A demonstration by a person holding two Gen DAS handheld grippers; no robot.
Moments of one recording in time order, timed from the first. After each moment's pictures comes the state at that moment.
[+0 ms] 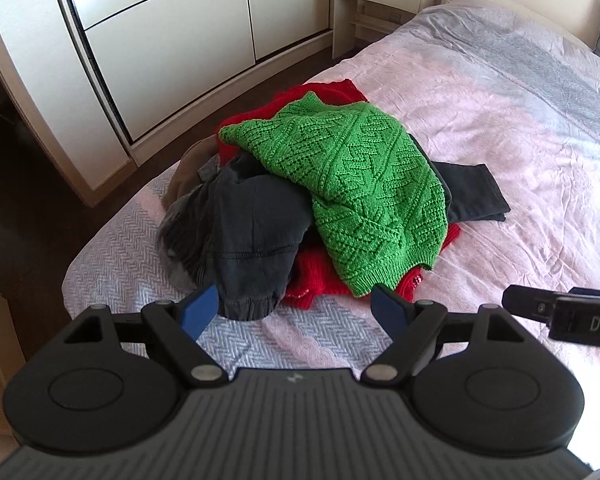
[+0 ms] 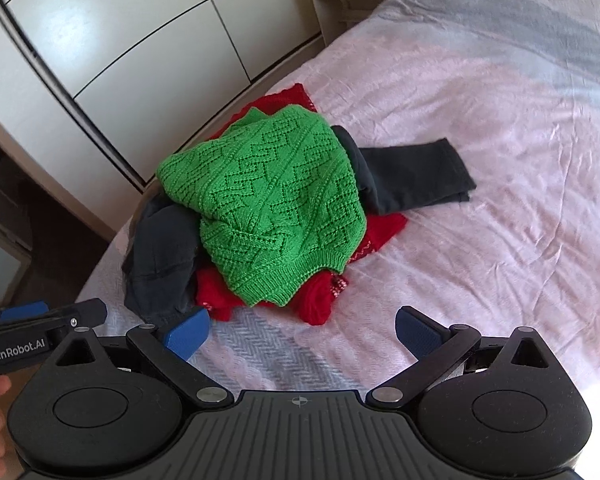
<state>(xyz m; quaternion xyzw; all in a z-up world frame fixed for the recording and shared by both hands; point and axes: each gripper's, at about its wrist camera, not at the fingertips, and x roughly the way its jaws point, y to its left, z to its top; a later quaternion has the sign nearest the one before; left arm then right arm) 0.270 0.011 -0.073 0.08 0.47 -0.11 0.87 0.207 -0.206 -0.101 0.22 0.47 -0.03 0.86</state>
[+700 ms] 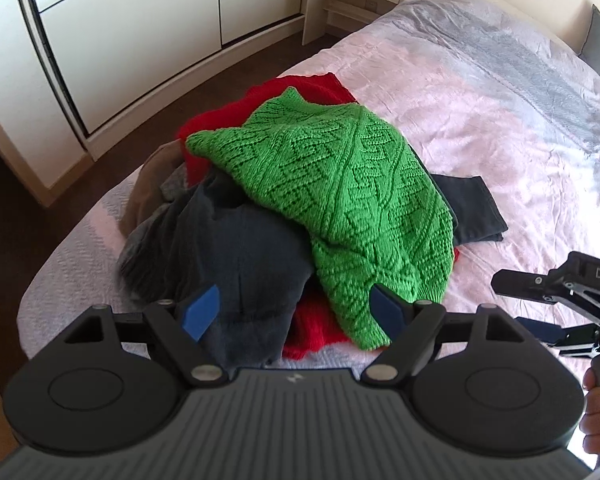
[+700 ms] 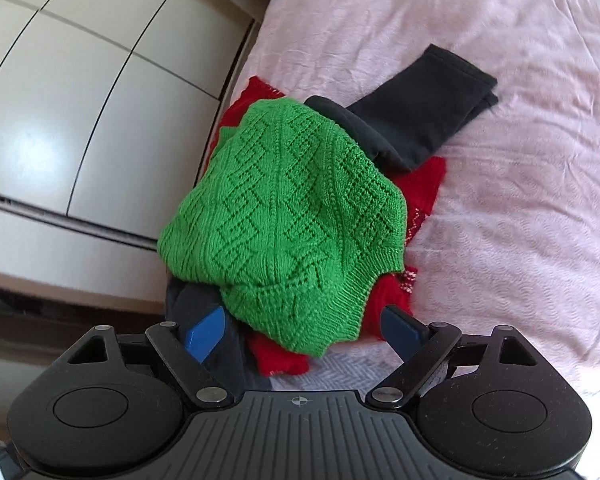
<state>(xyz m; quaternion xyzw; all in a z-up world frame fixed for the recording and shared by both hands) 0.379 0.016 -0.110 0.06 0.50 -0.17 0.85 0.276 -0.252 -0.165 0.47 0.44 -0.06 0.76</state>
